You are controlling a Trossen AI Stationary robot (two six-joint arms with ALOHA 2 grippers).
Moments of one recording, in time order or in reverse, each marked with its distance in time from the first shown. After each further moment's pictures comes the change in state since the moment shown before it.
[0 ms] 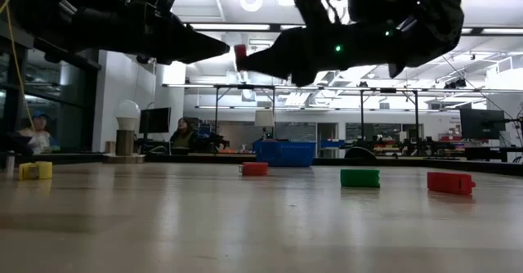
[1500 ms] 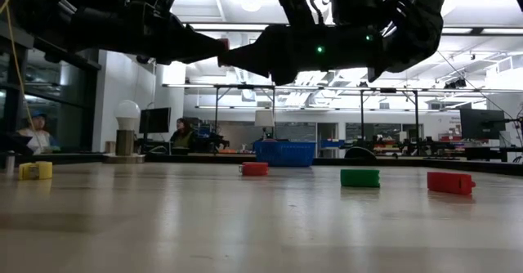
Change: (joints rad) left arm 0.000 -0.001 0.000 -0.010 0.000 0.004; right arm -0.026 0.075 0.084 0.049 -0.106 -0.012
